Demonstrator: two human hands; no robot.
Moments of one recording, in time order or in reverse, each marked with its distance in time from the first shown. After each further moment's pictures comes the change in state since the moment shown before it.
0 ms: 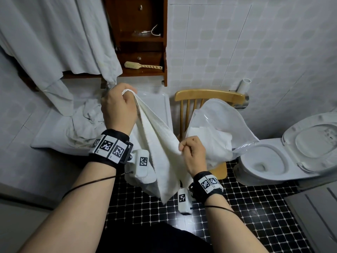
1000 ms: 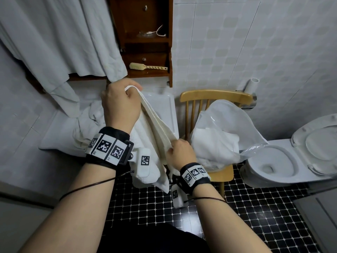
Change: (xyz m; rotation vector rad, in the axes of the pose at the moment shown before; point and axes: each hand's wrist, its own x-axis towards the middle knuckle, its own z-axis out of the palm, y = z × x) left_hand 0.020 0.011 -0.014 -0.015 -0.053 0.039; right_hand 0.029 -0.027 0.054 -0.592 -0.360 0.012
